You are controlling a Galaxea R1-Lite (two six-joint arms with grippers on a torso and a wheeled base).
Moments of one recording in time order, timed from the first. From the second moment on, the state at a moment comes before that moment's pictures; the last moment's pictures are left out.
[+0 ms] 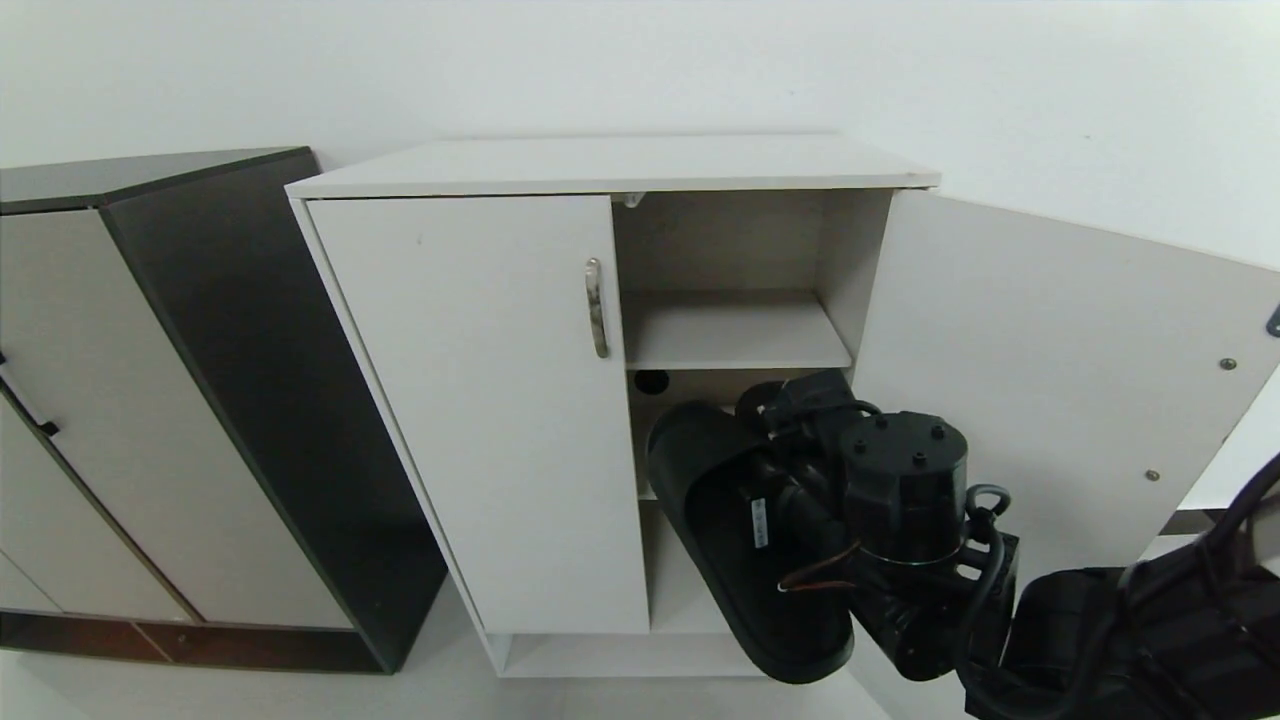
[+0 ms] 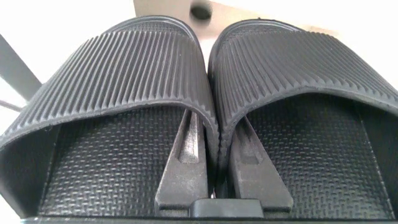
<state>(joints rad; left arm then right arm) 0.00 0.00 0.00 0.00 0.01 0.00 0.88 1.91 -0.83 -0.92 -0.58 0.03</state>
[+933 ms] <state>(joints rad) 0.00 0.00 0.00 0.00 0.01 0.00 0.89 2.01 -1.49 -0.17 -0.83 0.29</state>
